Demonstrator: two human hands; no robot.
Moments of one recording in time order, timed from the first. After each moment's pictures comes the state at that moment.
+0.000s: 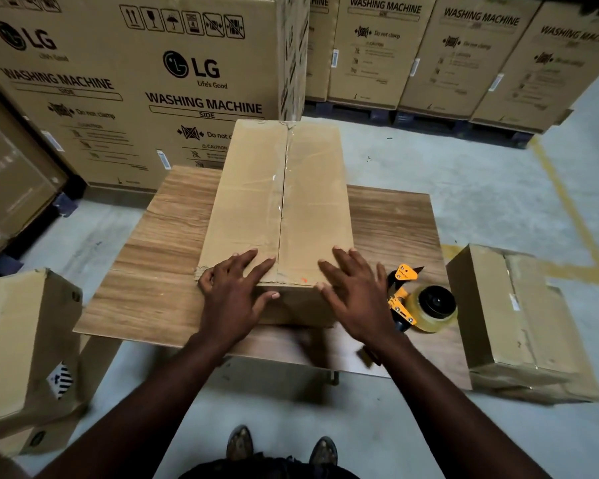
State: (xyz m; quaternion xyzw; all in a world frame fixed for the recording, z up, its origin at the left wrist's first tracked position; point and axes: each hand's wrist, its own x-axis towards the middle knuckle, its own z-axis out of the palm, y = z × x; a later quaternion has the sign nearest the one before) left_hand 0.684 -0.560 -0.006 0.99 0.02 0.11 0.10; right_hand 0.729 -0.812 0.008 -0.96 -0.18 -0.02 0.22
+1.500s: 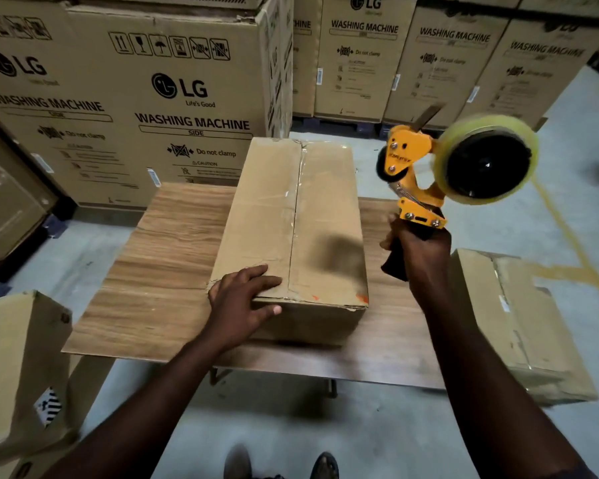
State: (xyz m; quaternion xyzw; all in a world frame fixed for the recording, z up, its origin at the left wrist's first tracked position) left_hand 0.685 -0.579 0.026 0.94 -0.01 0.01 0.33; right_hand 0.776 -0.870 0.098 -0.69 0.09 -0.11 0.71
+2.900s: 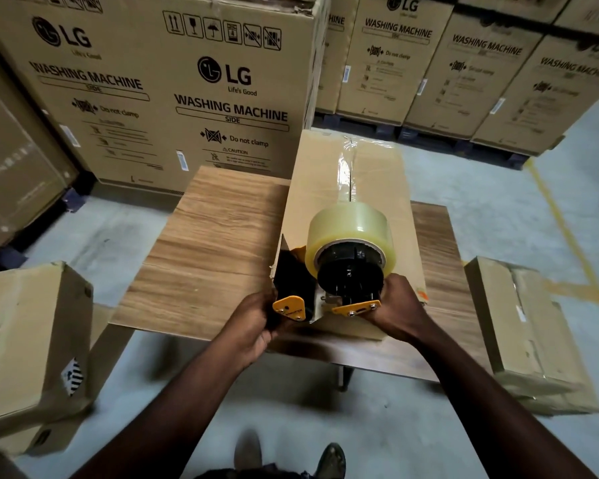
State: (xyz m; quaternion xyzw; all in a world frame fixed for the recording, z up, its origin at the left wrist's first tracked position) left_hand 0.629 -0.530 0.066 0.45 0.30 -0.13 0.83; right_hand 0.692 -0.760 0.070 -0.87 -0.16 0.09 0.46
